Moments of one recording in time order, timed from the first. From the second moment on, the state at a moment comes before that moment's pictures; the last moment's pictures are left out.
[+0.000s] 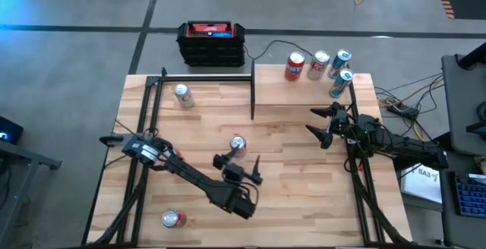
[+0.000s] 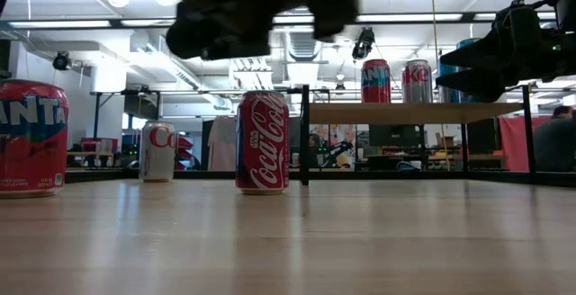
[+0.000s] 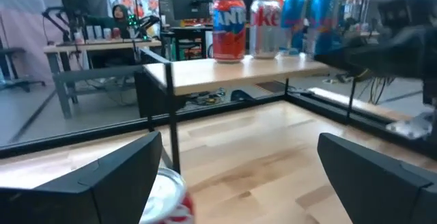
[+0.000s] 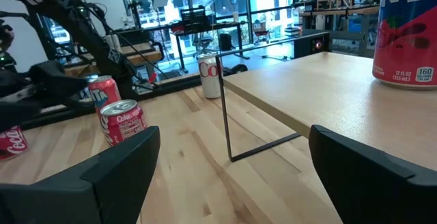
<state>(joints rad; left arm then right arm) -0.49 2.24 1.69 -1.02 -1.57 -1.63 -0.26 0.06 0.01 0.03 0.08 0.13</state>
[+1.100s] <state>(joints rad) -0.47 2.24 1.44 -1.12 -1.57 -2.14 -0.26 0.06 0.01 0.03 0.08 0.13</state>
